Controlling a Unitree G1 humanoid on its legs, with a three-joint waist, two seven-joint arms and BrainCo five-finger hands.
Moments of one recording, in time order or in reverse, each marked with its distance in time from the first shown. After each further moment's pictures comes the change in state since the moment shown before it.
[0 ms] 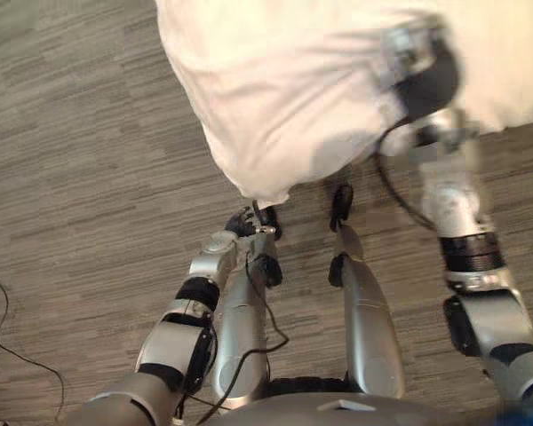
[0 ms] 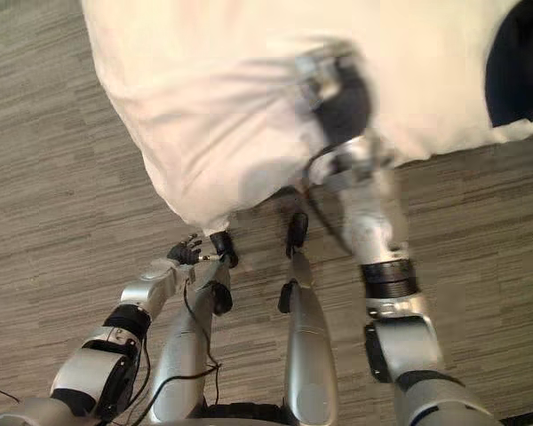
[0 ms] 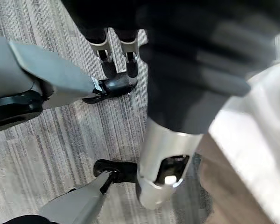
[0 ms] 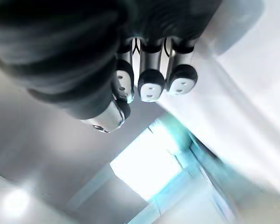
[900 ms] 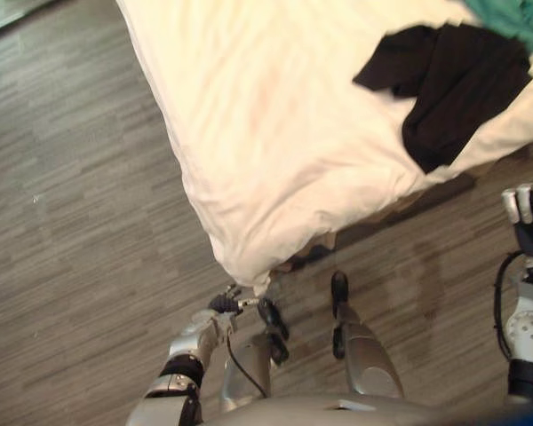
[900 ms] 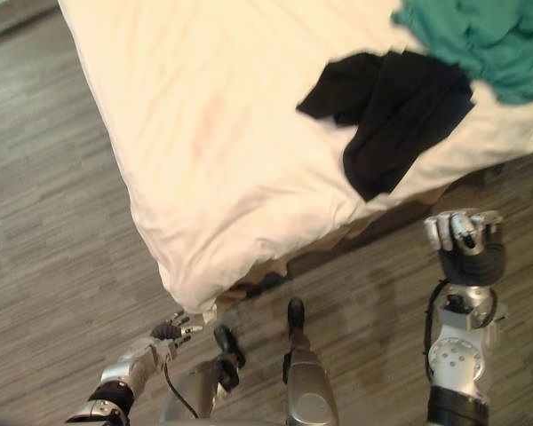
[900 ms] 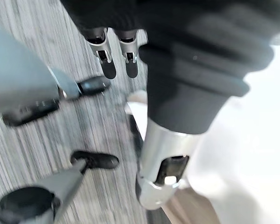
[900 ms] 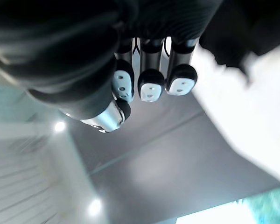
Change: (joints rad) left arm 0.401 -0.065 0.147 0.048 0.056 -0.059 -0.146; right arm 0.718 0.142 -0.336 -0.114 0.148 -0.010 0.431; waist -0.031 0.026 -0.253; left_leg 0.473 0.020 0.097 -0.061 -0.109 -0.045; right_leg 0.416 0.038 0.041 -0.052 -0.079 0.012
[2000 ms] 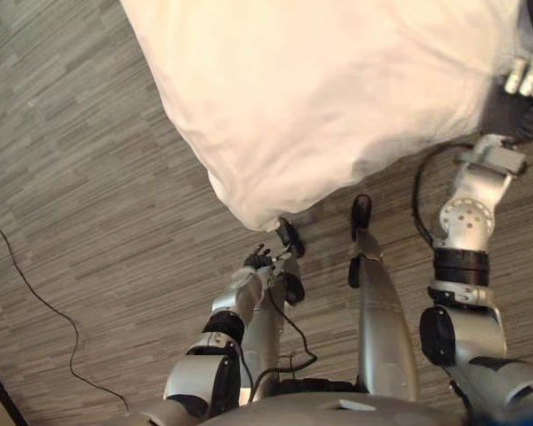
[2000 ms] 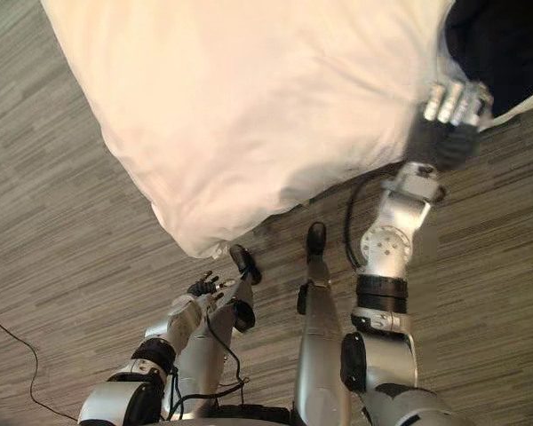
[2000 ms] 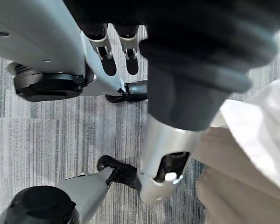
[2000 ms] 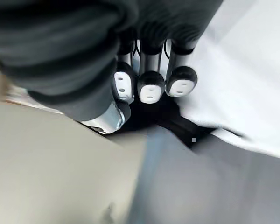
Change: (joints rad) left arm -0.263 -0.147 0.011 -0.009 -0.125 0.020 0.227; right arm -0.578 0.117 0.062 0.141 0.311 -0.257 -0.562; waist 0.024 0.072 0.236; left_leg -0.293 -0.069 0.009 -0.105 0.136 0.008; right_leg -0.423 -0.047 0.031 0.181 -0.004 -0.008
